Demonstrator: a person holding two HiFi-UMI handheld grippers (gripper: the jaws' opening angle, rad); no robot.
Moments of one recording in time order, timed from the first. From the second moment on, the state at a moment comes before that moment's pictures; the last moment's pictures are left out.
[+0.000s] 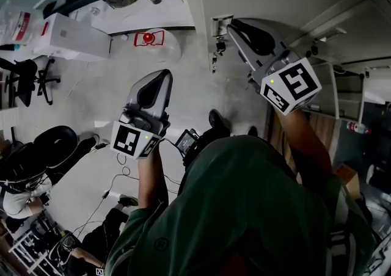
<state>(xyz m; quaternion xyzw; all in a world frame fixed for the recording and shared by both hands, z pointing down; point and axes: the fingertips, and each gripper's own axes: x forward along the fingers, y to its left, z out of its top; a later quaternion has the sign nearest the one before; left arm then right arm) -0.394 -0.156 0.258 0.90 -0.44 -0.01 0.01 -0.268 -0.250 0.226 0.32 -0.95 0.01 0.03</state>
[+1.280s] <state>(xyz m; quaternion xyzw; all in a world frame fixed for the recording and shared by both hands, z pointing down) -0.345 -0.179 0.235 0.93 -0.38 -0.02 0.01 -0.230 -0.285 0.225 0.37 -0.93 0.02 0.05</state>
